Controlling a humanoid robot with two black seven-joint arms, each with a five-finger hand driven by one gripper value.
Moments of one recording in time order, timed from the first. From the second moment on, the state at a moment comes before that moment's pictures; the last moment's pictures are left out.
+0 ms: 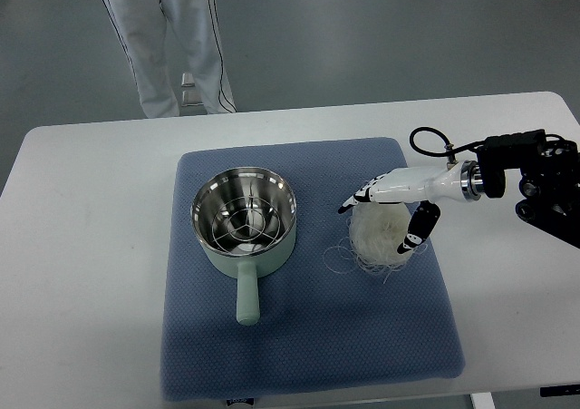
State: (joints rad) left arm 0.00 0.00 -0.02 -0.11 0.01 0.02 0.07; right arm 0.86 -0.58 0.38 1.18 -1.79 0.35 0.42
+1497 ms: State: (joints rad) left arm 0.00 0.00 -0.02 -0.11 0.01 0.02 0.07; right arm 1.00 -0.59 0.44 1.12 -1.80 0.31 0.43
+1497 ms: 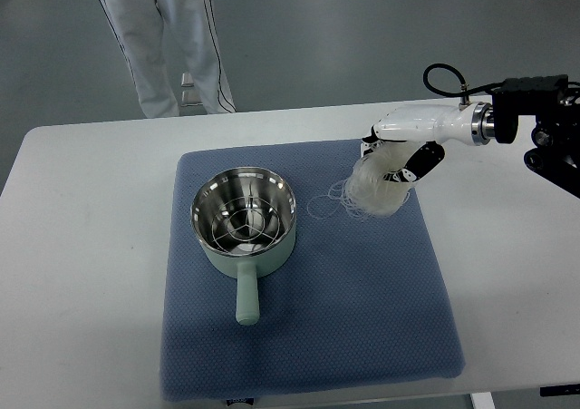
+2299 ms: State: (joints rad) left arm 0.00 0.00 -0.02 -0.11 0.01 0.02 0.07; right arm 1.26 -0.37 0.45 1.18 -1.74 0.40 0.43
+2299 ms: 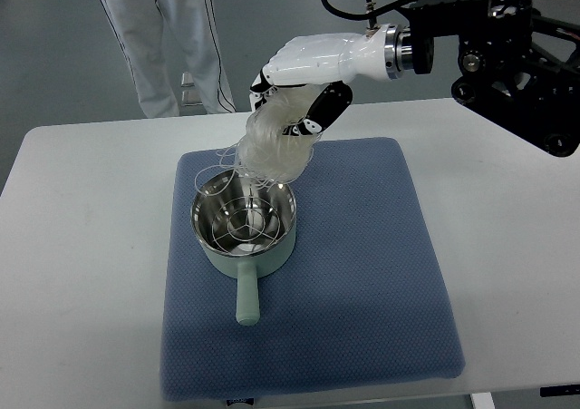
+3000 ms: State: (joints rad) left arm 0.00 0.00 -0.02 -0.11 0.01 0.02 0.07; right arm 1.12 -0.15 0.43 1.02 -1.76 0.38 0.39
